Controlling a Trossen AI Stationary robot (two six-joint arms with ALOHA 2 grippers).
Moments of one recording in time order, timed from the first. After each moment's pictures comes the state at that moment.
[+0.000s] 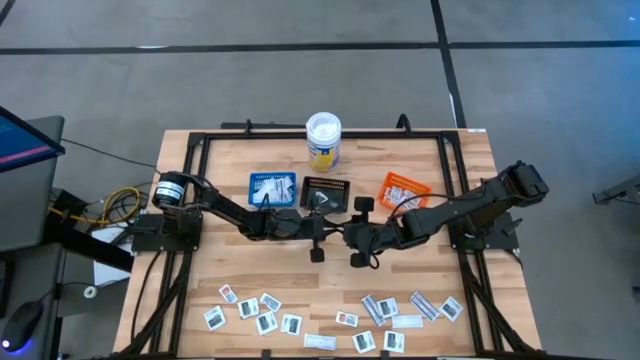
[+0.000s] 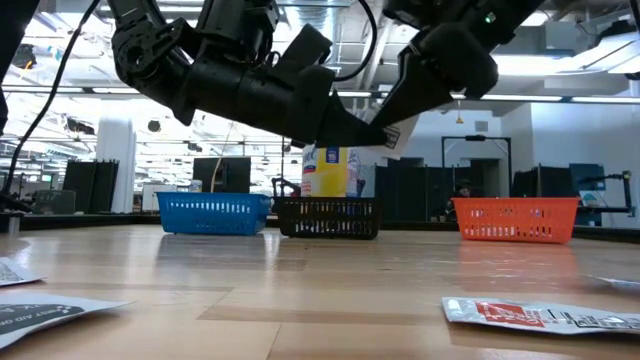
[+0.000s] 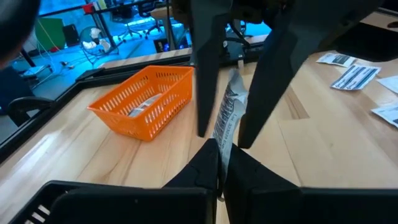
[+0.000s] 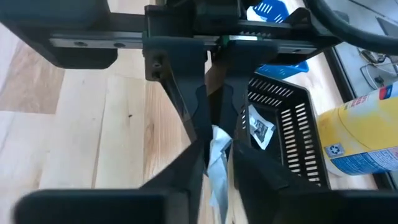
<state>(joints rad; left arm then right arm) -0.15 1.75 0.81 0.90 -0.24 0.19 0.30 1.56 0.97 -0.23 0.55 -0.01</state>
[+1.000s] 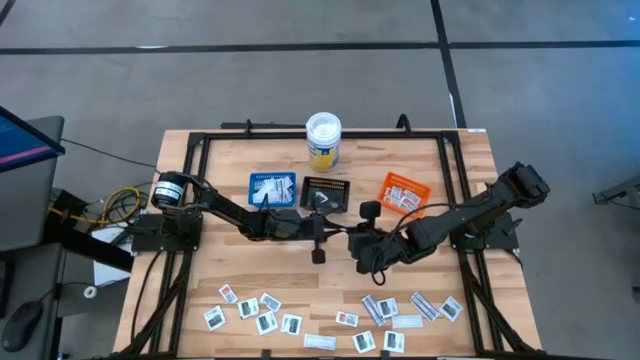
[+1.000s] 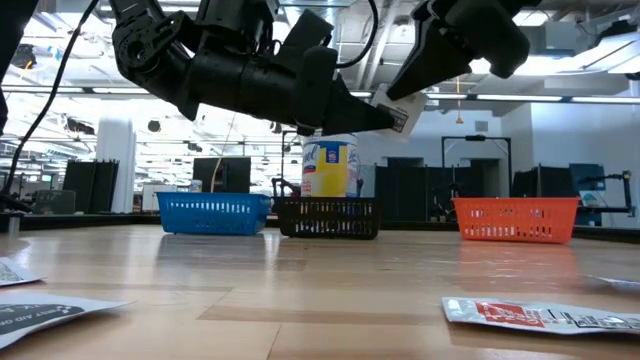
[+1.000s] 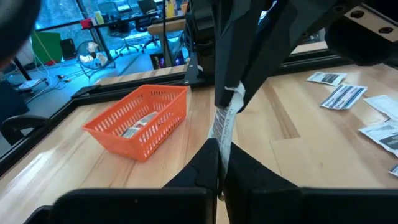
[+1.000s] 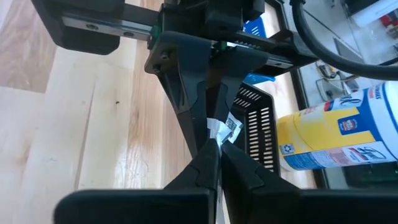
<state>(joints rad) -0.15 1.75 0.81 0.91 -0.23 0.19 0.43 1.56 1.07 -0.44 0.74 -0.03</state>
